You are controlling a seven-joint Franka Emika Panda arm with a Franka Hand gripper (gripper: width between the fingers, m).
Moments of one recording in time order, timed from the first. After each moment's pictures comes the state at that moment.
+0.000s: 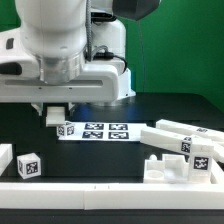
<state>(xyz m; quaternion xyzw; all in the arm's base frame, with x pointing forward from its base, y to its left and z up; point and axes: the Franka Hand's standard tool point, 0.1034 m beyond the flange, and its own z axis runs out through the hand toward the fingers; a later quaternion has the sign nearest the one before) 0.511 -0.114 0.099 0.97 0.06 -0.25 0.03</state>
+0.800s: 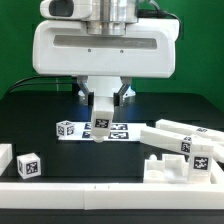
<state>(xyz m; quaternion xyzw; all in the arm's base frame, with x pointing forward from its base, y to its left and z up) 0.577 -0.031 0.134 1.00 0.00 0.03 0.01</state>
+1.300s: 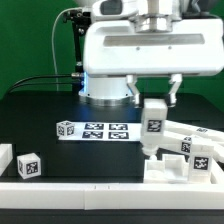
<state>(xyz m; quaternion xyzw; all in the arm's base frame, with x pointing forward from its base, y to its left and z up) 0.598 0.033 0.143 0.96 -0.01 0.27 0.01</state>
